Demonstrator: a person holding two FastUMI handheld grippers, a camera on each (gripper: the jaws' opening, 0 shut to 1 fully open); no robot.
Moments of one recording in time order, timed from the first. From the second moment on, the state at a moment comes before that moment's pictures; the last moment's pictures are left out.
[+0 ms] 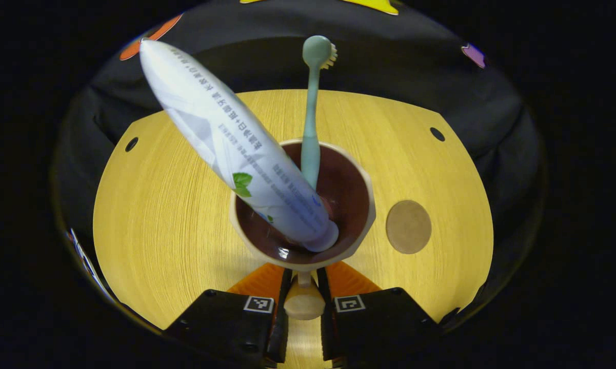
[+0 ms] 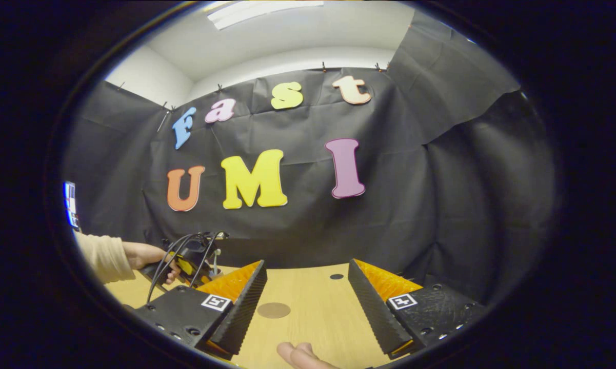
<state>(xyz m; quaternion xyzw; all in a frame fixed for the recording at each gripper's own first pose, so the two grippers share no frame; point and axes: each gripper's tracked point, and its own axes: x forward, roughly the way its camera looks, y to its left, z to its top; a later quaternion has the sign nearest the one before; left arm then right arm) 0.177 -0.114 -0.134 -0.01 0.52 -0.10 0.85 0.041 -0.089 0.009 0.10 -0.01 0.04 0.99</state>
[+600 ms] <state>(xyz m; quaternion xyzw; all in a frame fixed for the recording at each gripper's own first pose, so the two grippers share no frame) 0.130 -0.110 -0.109 0.04 0.52 -0.19 0.83 0.045 -0.133 0.011 0.13 -0.02 0.00 0.99</state>
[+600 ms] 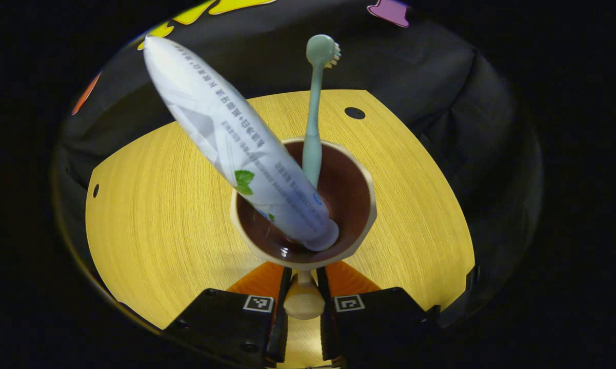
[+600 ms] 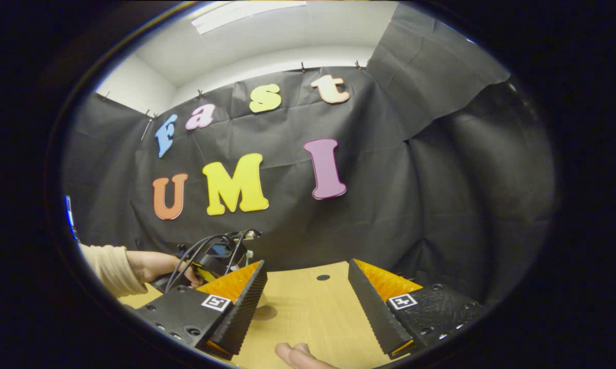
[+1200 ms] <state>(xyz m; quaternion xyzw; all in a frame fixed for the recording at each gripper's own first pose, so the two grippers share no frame) 0.098 -0.076 0.028 0.05 0.38 -0.18 0.91 0.043 -0.116 0.009 0.11 -0.02 0.01 0.99</state>
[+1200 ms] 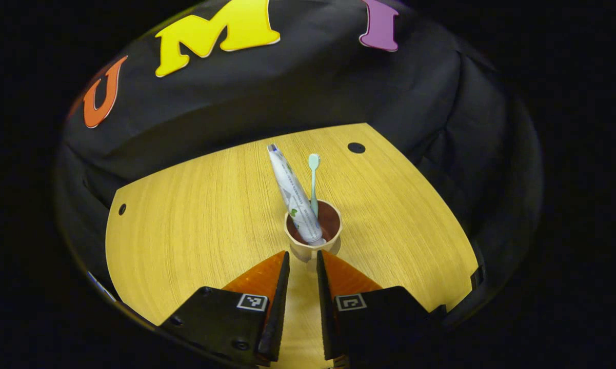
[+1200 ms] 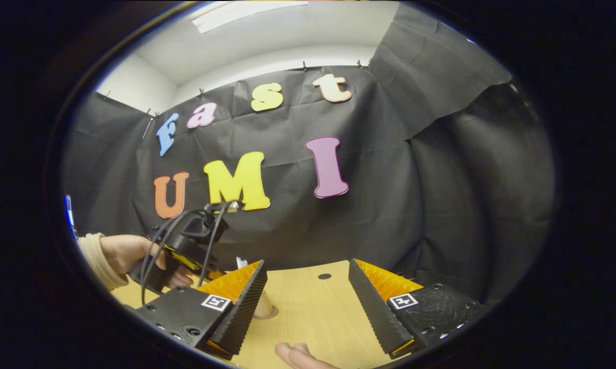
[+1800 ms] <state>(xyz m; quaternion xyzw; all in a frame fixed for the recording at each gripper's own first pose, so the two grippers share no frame) -0.010 0.029 0.125 0.08 0.08 -0.08 0.99 0.040 -0.053 -0.006 0.07 0.00 0.06 1.00</state>
